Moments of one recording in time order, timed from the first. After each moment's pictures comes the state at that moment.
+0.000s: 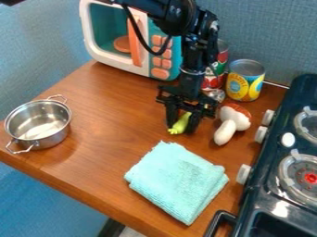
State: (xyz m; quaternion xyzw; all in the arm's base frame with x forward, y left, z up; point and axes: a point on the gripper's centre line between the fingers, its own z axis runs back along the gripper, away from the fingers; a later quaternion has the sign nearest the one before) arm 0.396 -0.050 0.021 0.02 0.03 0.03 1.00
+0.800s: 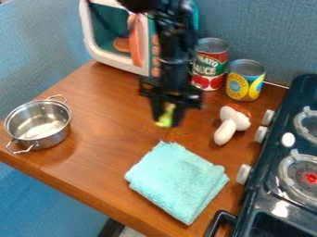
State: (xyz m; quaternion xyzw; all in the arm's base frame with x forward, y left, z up) arm 0.355 -0.021 0.062 0.00 -0.02 0.07 1.00
